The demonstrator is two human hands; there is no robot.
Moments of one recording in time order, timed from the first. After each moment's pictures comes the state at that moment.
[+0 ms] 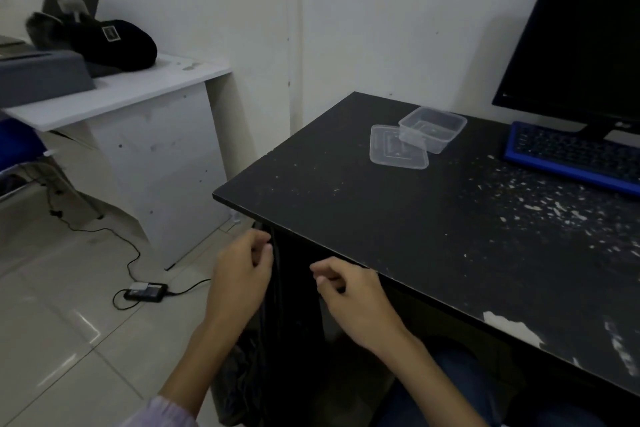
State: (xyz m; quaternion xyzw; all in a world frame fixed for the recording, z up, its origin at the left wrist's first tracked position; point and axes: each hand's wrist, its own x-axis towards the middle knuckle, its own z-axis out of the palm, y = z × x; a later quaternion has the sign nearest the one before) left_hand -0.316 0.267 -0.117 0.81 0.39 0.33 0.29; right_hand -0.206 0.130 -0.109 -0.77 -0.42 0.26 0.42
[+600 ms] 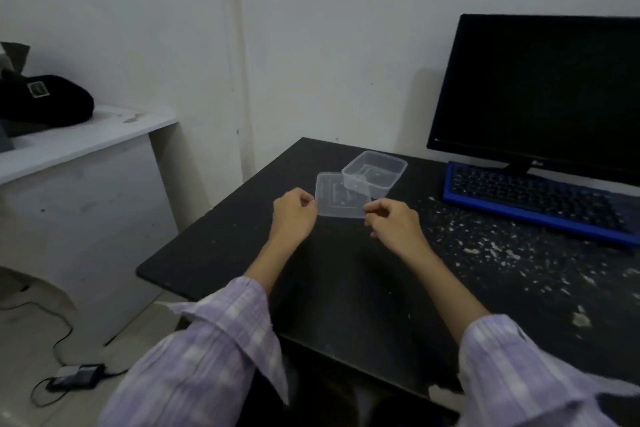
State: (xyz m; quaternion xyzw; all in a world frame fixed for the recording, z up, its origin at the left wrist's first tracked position) left_hand -0.103 0.286 -0.034 0.81 0.32 0.27 0.41; right_hand -0.007 0.143 -0.043 -0.84 -0.27 0.07 0.46
